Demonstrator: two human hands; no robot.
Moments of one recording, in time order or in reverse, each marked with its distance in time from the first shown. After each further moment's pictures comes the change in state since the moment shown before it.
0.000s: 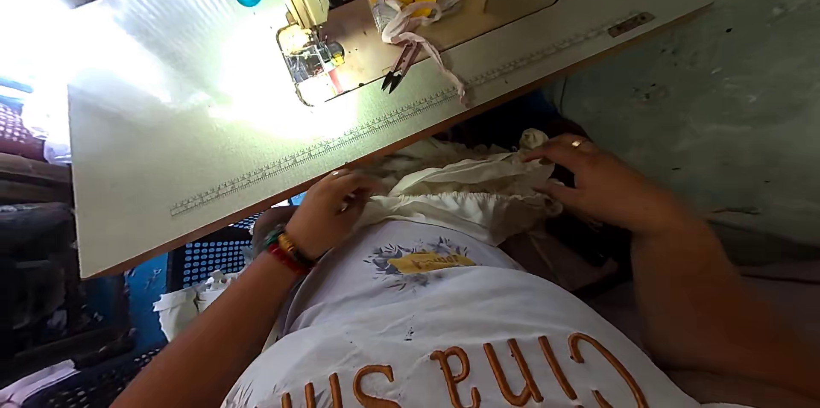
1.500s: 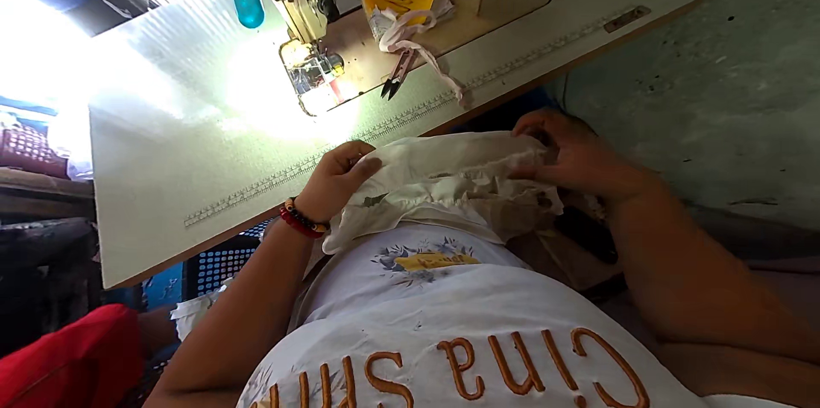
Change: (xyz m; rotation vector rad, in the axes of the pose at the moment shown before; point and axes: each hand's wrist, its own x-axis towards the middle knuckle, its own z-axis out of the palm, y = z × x) left_hand 0.041 -0.007 -0.009 -0.666 0.033 -0.124; right_hand 0.030 0.006 0.008 0.276 0.143 -0.195
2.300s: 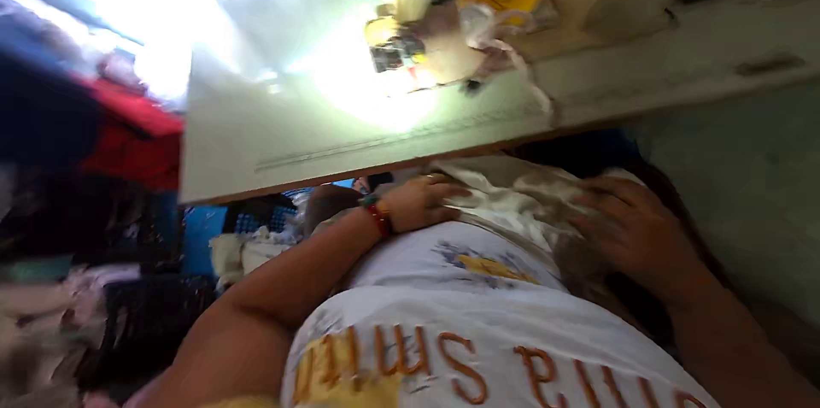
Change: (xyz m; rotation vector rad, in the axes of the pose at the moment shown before) left_hand -0.016 -0.037 0.029 0.596 -0.338 0.126; right_hand -0.029 0.012 0.037 -0.380 0.017 -0.183
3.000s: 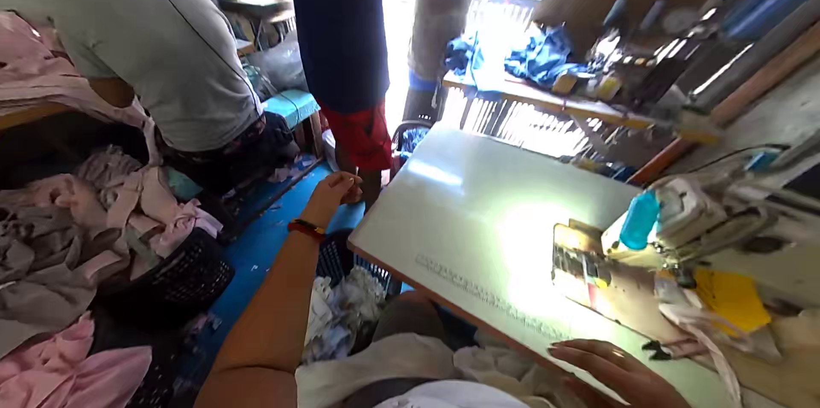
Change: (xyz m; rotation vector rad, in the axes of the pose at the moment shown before) left_hand -0.315 -0.099 -0.181 -0.495 1.439 -0.620; right_hand 0.215 -0.197 -0.007 0.209 -0.426 -0.580
